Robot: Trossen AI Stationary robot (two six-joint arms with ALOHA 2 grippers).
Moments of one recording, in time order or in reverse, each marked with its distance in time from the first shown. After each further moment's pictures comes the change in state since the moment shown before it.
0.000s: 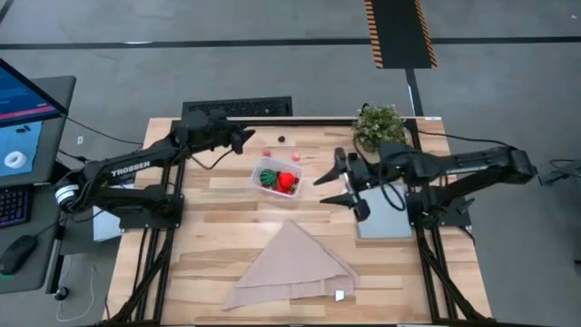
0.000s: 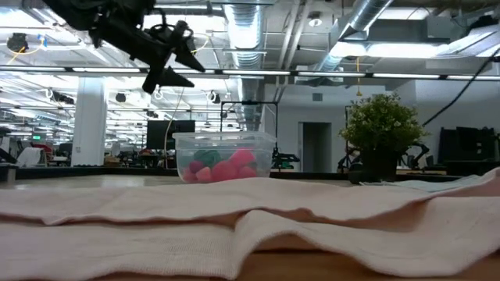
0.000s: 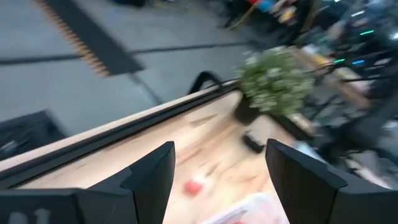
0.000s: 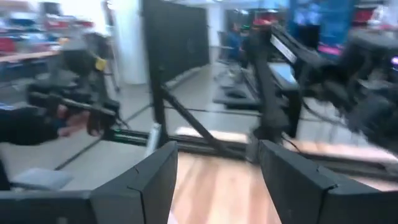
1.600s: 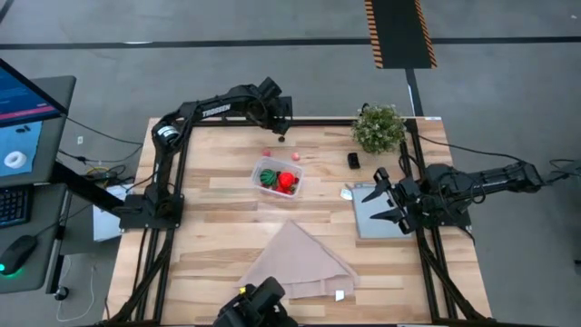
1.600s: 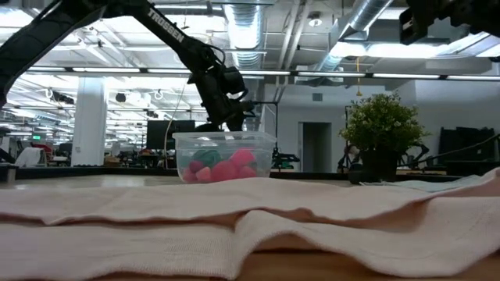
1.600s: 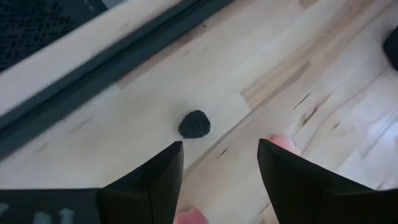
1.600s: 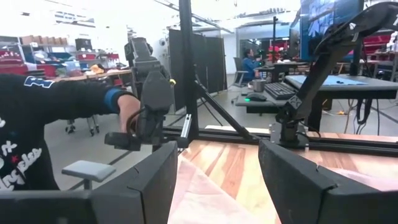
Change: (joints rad) left arm 0.114 1.043 1.046 -0.890 0.171 0.156; right arm 0.085 -0.714 -0.652 0.084 0.022 0.073
